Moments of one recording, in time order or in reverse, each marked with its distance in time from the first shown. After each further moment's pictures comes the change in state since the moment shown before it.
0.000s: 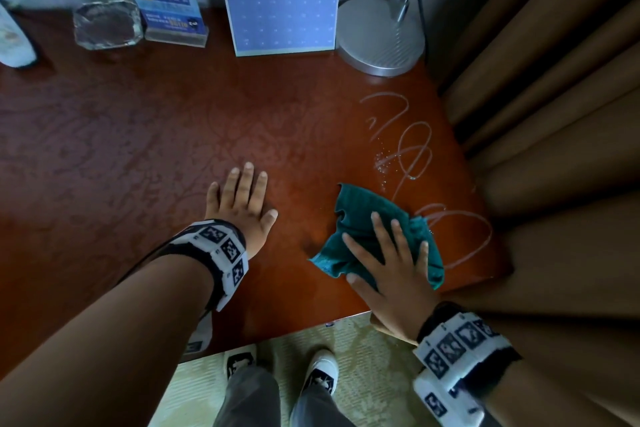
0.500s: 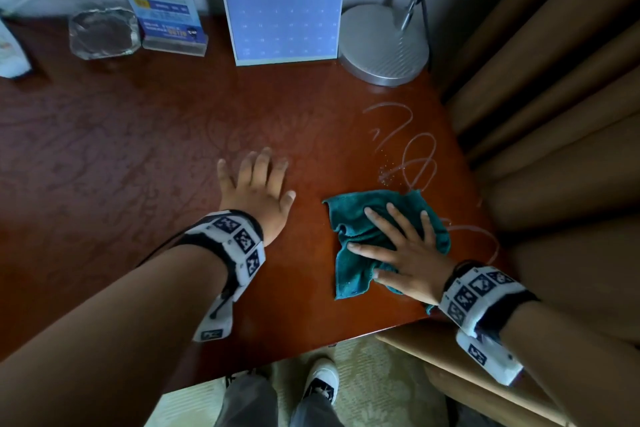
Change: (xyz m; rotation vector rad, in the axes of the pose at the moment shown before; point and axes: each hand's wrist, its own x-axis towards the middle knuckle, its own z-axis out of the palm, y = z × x) left_hand 0.020 0.016 -0.042 0.002 0.179 0.039; right_hand 0.054 0.050 -0.024 -0.150 -0.164 -0.279
